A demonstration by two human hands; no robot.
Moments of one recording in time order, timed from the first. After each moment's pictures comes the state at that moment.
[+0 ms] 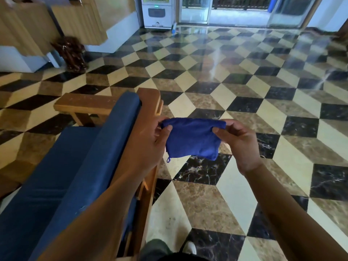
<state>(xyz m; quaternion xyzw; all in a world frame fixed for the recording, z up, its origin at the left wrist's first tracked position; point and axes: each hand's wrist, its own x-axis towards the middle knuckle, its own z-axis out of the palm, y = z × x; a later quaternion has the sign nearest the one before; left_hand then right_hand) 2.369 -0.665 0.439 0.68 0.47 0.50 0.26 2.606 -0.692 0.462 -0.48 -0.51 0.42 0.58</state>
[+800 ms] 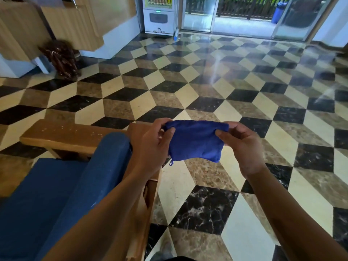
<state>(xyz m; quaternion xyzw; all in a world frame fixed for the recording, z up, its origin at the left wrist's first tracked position) 2.387 -0.317 0.436 0.66 0.50 0.50 0.24 2.617 -0.341 0.470 -0.50 -0.51 0.42 0.56</state>
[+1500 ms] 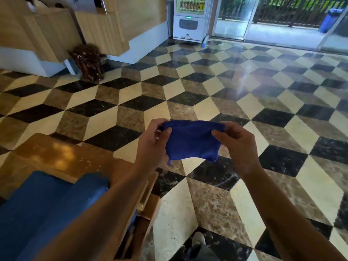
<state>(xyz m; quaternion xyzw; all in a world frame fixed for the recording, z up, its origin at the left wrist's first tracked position) 2.442 -0.056 0.436 0.59 0.57 0.51 0.24 2.662 -0.042 0.465 -0.48 -0.56 0.43 0.52</state>
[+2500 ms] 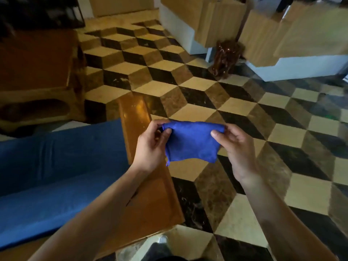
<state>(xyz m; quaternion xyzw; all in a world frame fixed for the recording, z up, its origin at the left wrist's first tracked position) 2.286 0.026 0.424 0.28 0.73 0.63 0.02 2.403 0.209 0.457 -0.23 -0.71 0.61 0.26</state>
